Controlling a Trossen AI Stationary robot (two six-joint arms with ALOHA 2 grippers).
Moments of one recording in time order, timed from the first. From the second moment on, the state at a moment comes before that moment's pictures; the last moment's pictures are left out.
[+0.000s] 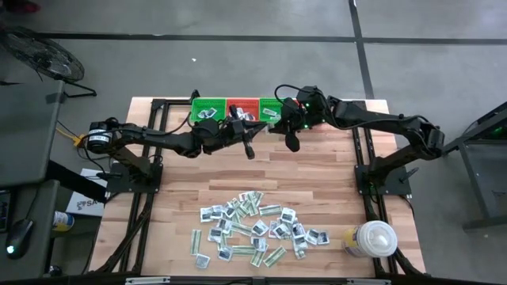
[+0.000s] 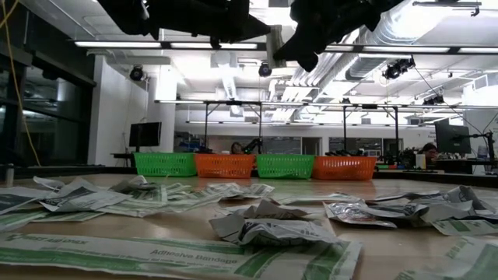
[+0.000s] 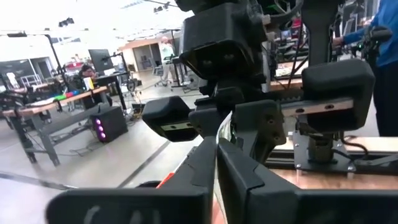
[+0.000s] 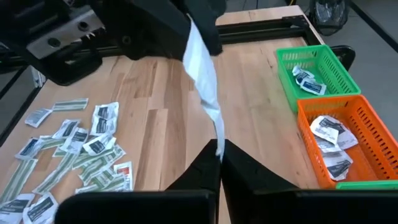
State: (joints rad) left arm 0.12 1.51 0.90 0.75 -0.25 0.21; right arm -0.41 1.42 1.13 -0.25 -0.40 -0.10
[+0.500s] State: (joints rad) left arm 0.14 1.45 0.90 0.64 -0.39 0.25; right arm -0.52 1.41 1.13 -0.45 -0.26 -0.12
